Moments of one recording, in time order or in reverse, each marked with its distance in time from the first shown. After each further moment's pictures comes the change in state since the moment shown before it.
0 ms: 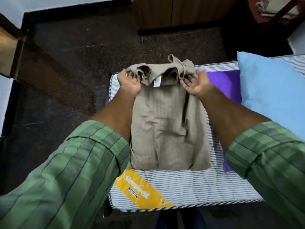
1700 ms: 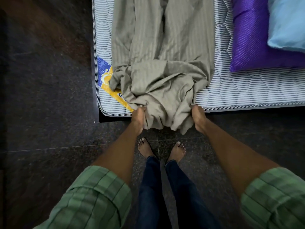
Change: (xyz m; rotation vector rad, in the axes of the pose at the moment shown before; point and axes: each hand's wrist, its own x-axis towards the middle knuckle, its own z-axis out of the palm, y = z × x) left_hand -0.188 -0.354 -0.500 0.809 0.291 -0.191; right_hand -0.184 0.474 -0.363 -0.573 0.138 0.127
